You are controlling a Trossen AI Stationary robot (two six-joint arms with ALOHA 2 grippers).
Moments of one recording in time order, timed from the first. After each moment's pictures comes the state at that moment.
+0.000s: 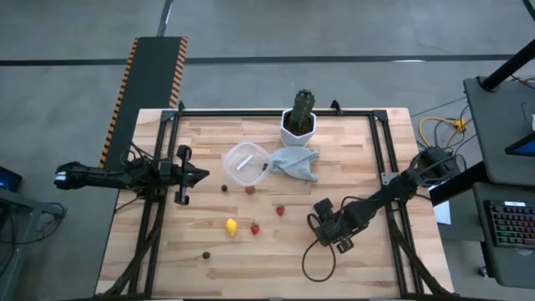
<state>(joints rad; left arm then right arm) -0.05 0.25 0.01 0.49 -0.06 0.06 0.53 1.68 0.88 -0.59 0.12 0.02</state>
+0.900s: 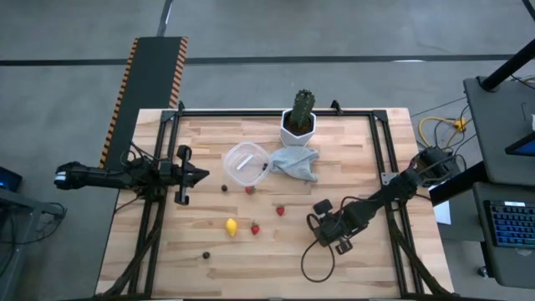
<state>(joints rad) -0.05 0.25 0.01 0.49 -0.06 0.06 0.51 1.68 0.88 -0.56 0.12 0.05</state>
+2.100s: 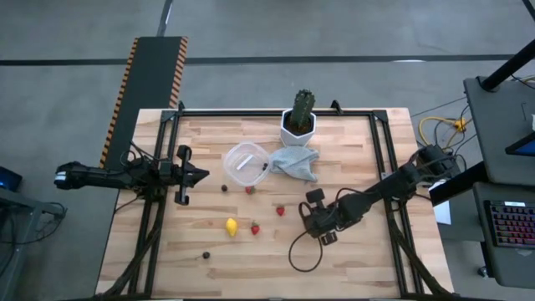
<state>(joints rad) -0.05 0.25 0.01 0.49 -0.06 0.06 0.44 1.67 0.96 -0.53 0.29 0.04</state>
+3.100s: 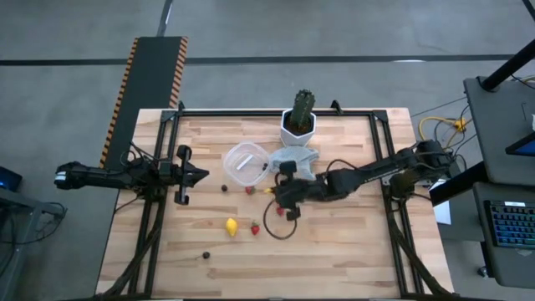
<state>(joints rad) -0.05 0.25 0.01 0.50 -0.06 0.06 0.20 1.67 1.16 -0.19 0.38 -0.32</state>
